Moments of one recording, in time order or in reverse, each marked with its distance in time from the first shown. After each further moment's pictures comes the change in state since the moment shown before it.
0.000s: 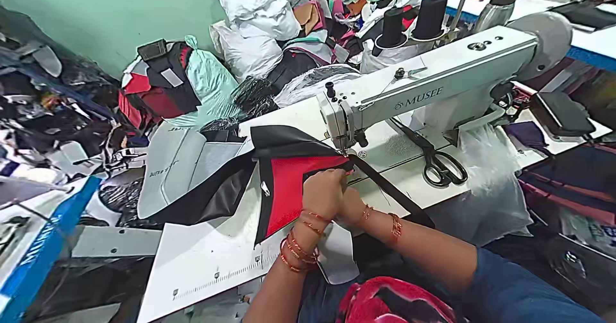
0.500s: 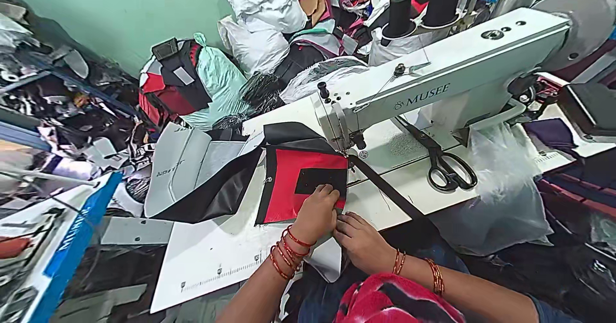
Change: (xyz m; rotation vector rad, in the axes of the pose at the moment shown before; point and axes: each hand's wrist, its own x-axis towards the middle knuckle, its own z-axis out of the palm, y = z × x) left_hand -0.011 -0.048 0.055 0.051 -0.133 0.193; right_hand -0.046 0.081 0.065 -0.219 0.516 -0.824
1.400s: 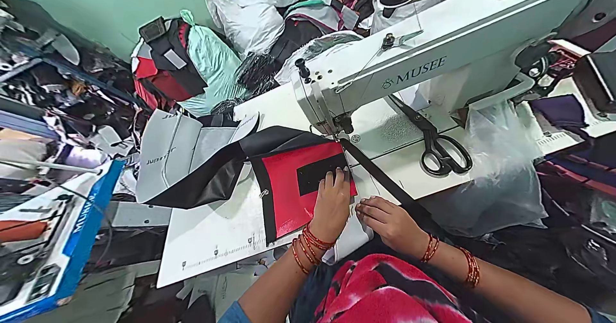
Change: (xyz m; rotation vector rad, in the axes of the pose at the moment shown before) left_hand 0.016 0.056 0.049 0.249 0.230 -0.080; right_hand -0.053 0.038 -0.053 -0.059 0.108 -0.045
